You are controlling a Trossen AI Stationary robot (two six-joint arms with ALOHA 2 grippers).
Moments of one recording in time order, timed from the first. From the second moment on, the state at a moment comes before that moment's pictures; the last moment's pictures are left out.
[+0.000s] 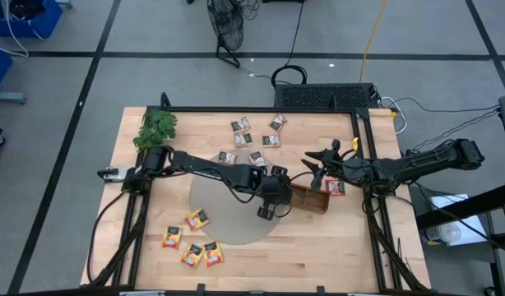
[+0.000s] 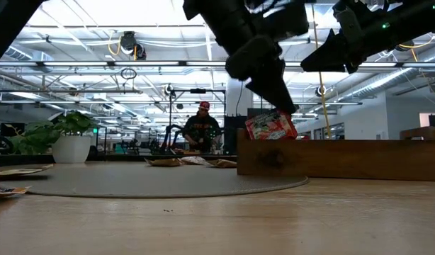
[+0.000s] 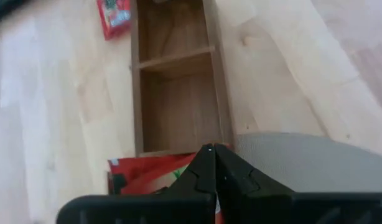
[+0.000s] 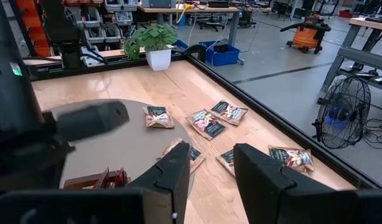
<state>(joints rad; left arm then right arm) -0.11 2.16 1.76 -0.52 -0.09 0.35 0.15 0.84 0.40 0.15 0.65 0.15</state>
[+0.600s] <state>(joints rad) -0.09 2.23 1.76 -0.55 -0.10 0.29 0.15 0.84 0.40 0.16 0.62 0.16</state>
